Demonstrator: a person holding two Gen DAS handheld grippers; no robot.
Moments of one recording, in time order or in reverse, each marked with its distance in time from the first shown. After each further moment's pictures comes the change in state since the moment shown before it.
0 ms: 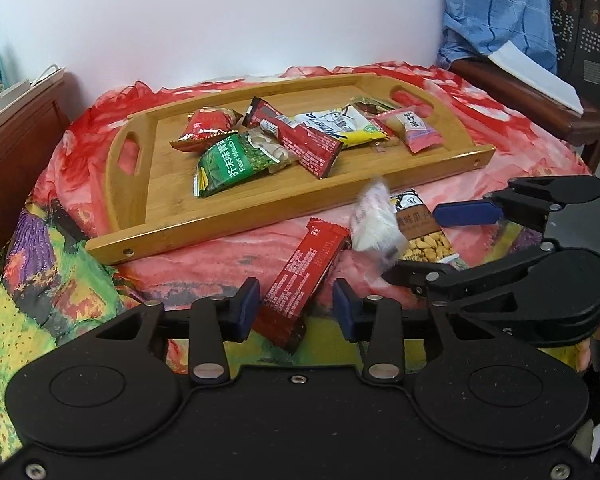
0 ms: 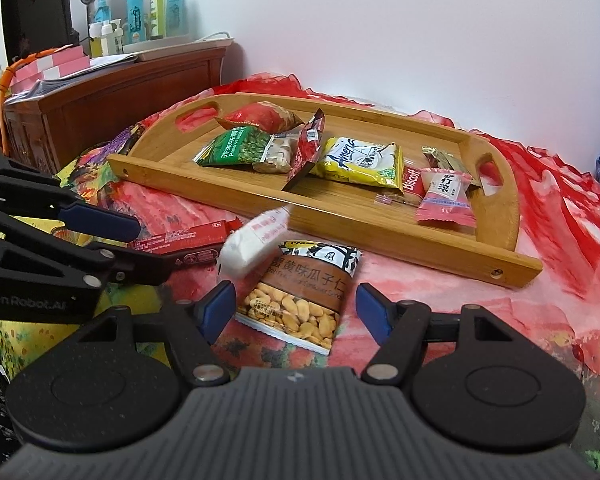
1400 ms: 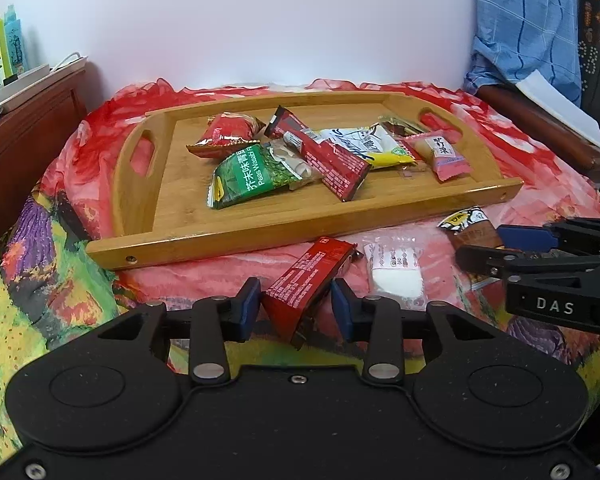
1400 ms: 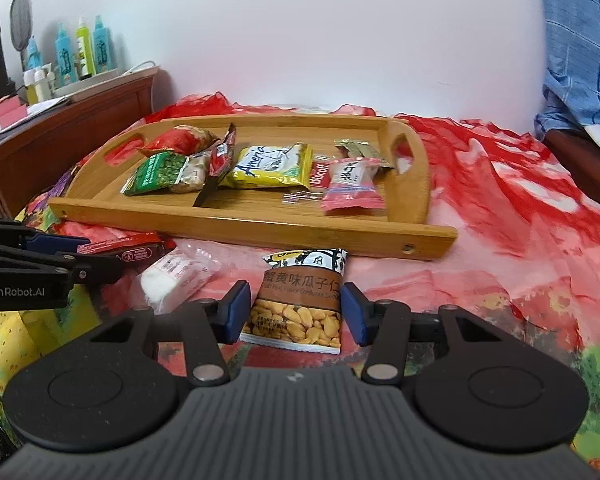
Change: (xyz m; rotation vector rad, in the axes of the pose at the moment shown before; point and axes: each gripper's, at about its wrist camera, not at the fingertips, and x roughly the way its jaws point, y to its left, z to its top) left arm 0.017 0.007 0.007 -0.091 -0.036 0.028; right arm -0.014 -0.037 -0.008 0.186 -0.036 -0.125
